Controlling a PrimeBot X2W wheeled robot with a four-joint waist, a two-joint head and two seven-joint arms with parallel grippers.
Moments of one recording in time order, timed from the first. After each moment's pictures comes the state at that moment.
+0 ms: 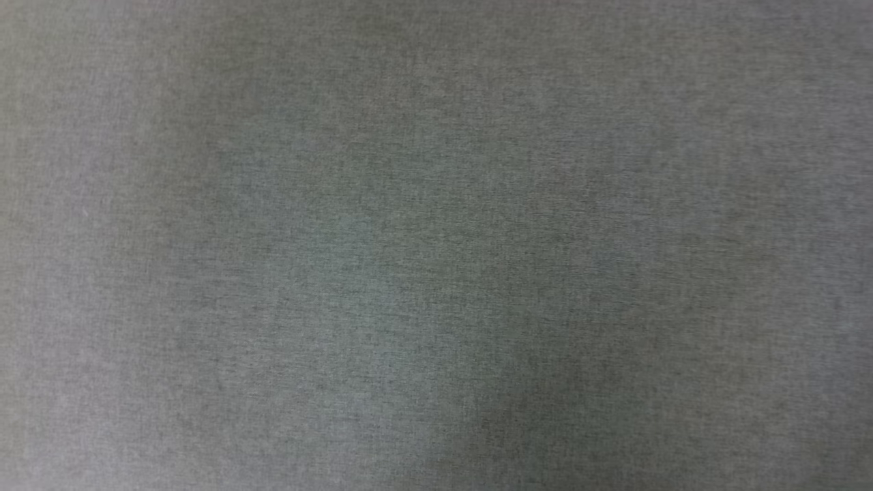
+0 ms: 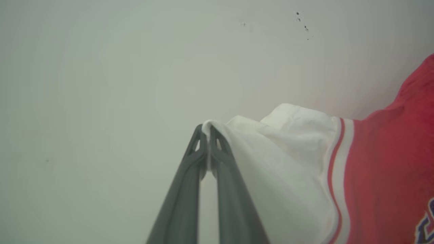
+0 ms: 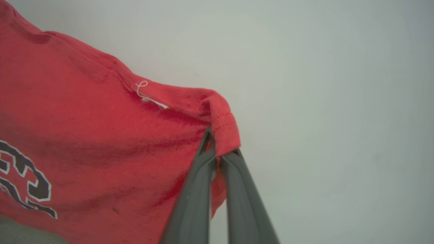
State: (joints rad) left arm -1.93 0.44 -0.79 0.89 -0.45 -0.01 -0.22; right arm -1.97 -0.58 0.95 0.86 0.57 0.13 0.06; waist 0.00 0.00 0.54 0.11
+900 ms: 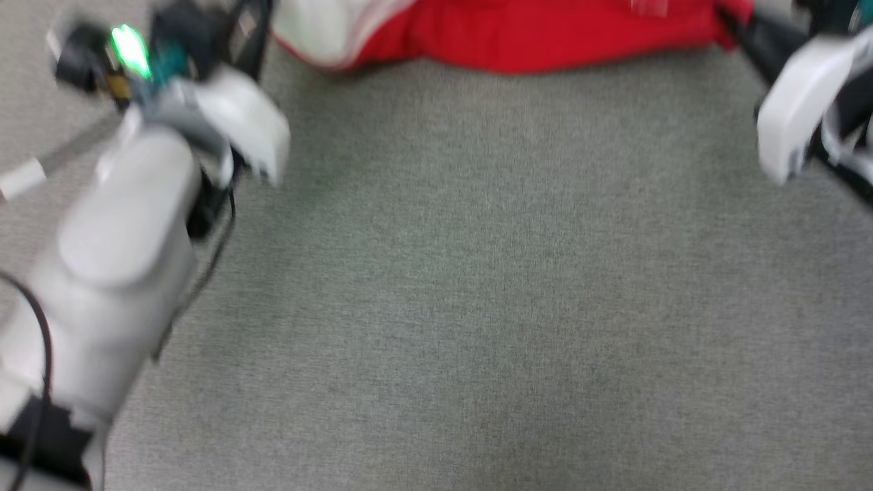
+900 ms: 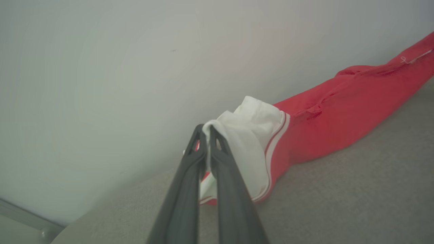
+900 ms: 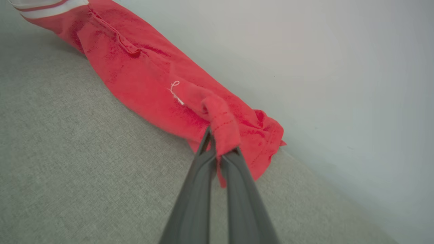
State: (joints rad) left arm -1.09 0.44 -0.74 0.67 -0.50 -0.01 -0.26; right arm -1.31 -0.62 1.25 0.75 0.85 0.13 -0.16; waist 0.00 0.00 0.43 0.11
